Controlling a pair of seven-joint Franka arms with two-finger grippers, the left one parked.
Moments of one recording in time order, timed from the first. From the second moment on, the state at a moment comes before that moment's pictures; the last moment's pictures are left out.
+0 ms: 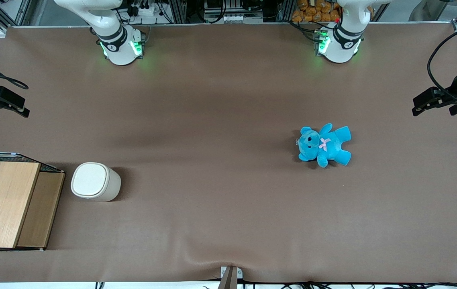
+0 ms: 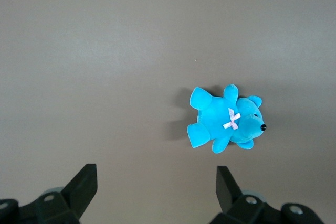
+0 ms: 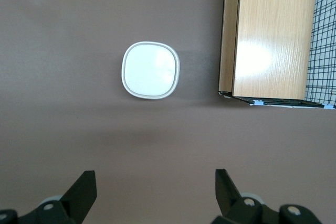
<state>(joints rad) -0.02 0.00 -0.05 -1.58 0.03 1.61 -0.08</state>
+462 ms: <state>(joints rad) -0.02 0.01 -0.05 -1.58 0.03 1.60 -0.08</state>
